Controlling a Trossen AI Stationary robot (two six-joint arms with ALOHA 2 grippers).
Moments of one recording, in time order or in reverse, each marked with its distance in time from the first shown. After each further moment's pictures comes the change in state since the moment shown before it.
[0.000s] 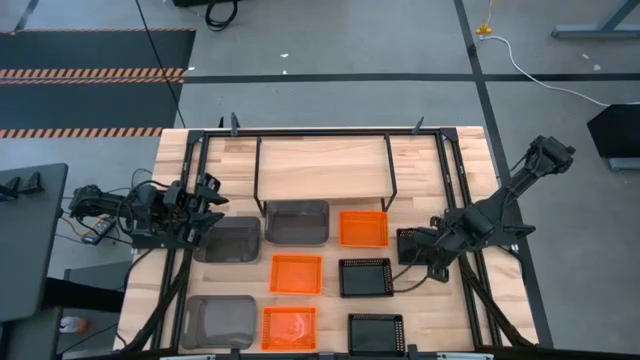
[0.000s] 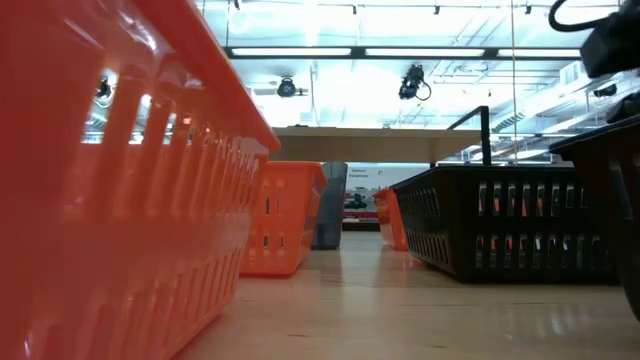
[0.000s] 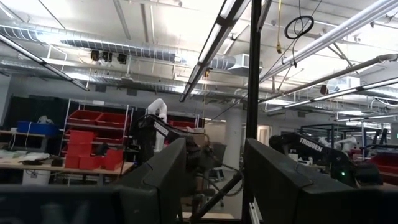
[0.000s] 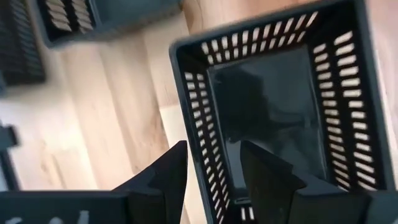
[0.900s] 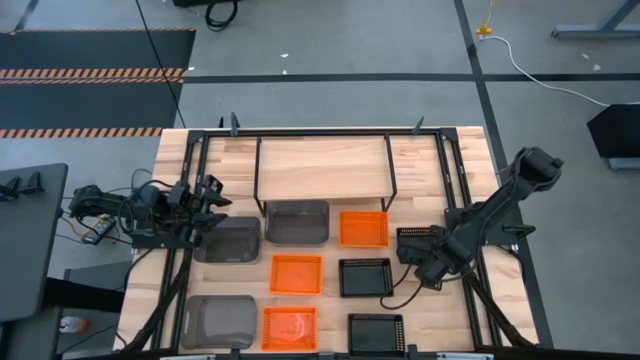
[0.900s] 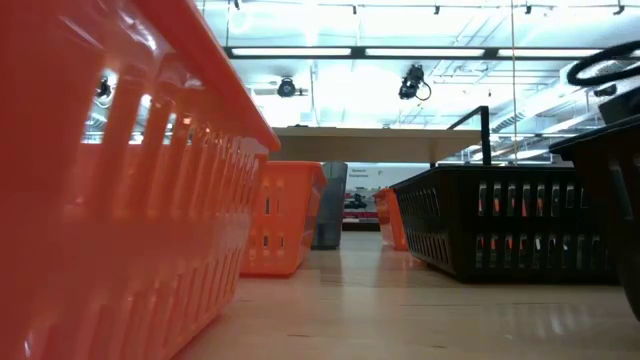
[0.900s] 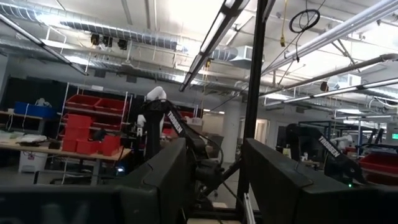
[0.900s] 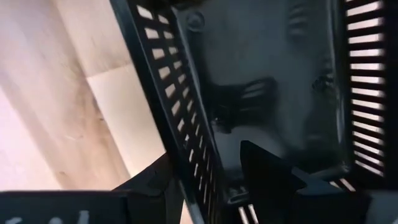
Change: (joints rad) left arm 0.000 0.000 0.000 -0.049 -0.005 -0.053; right arm 0.060 0.331 0.000 0.020 -0.005 0.081
